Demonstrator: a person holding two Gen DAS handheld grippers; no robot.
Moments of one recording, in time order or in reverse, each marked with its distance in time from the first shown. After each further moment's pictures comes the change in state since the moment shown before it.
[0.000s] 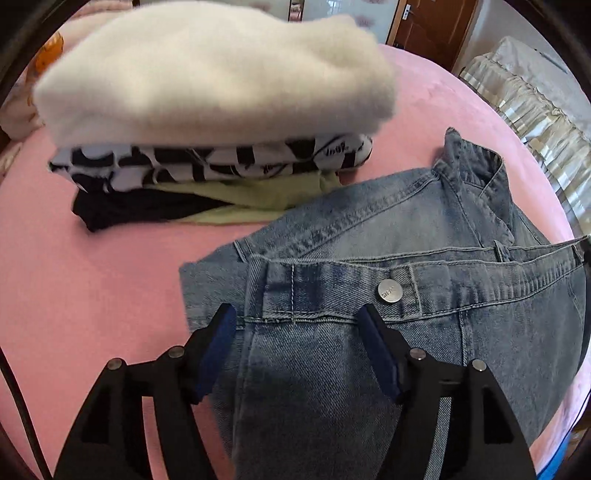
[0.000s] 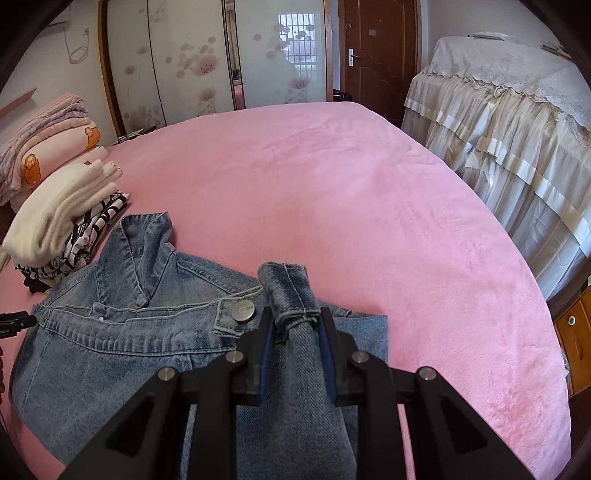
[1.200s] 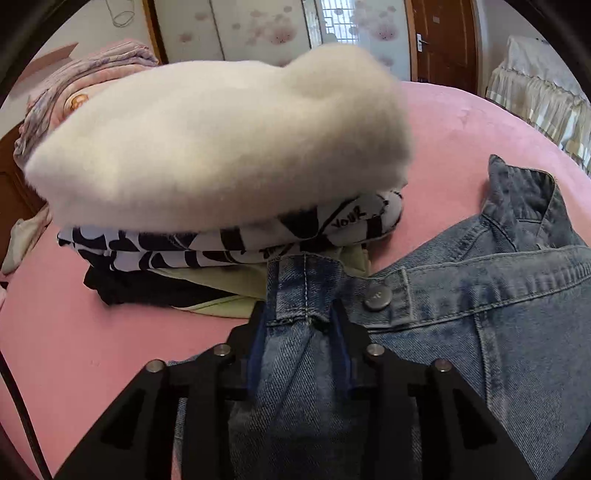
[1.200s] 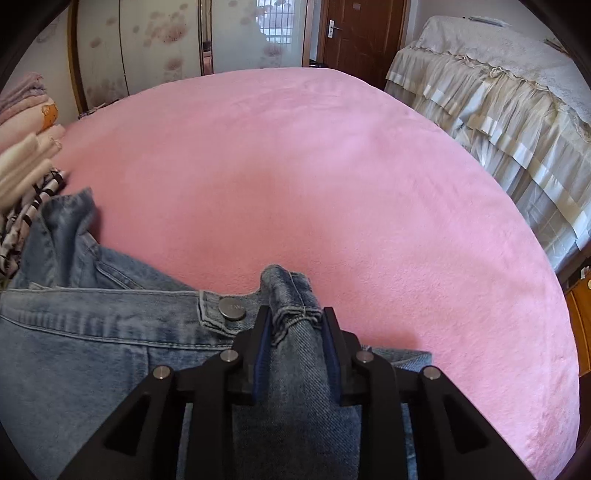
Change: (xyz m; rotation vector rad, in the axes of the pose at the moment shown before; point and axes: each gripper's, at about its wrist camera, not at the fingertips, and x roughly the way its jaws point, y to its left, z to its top) left arm 0.041 -0.035 0.034 0.051 -0.271 0.270; right arm 0.113 0.005 0.008 0.026 0.101 -0.148
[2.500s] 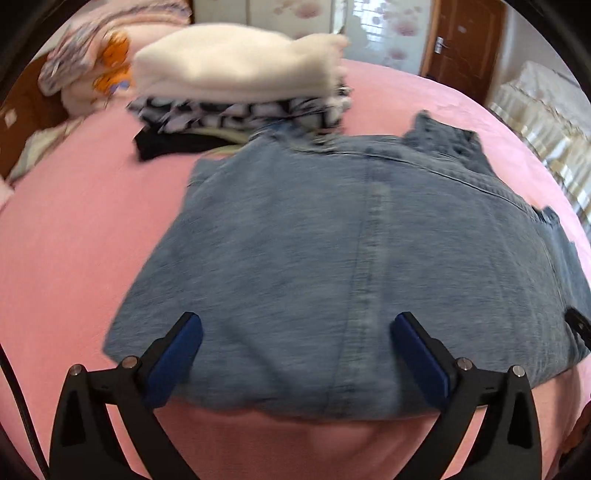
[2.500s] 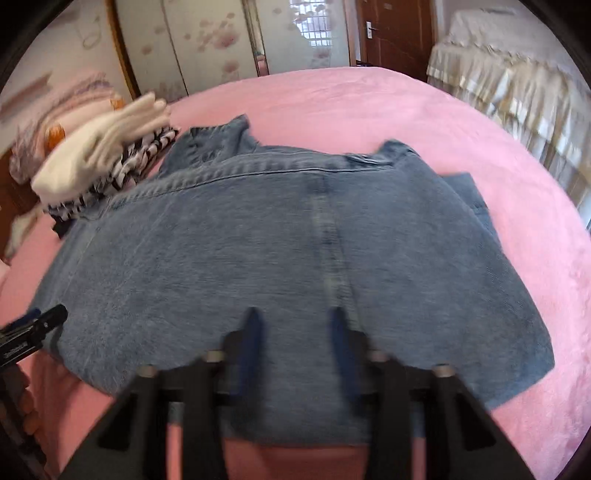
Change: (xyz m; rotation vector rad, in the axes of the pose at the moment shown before) left arm -0.128 -0.008 -0.117 -0.188 0.140 -0.099; right arm -0.116 0.031 -0.133 -0.010 -0.001 0.185
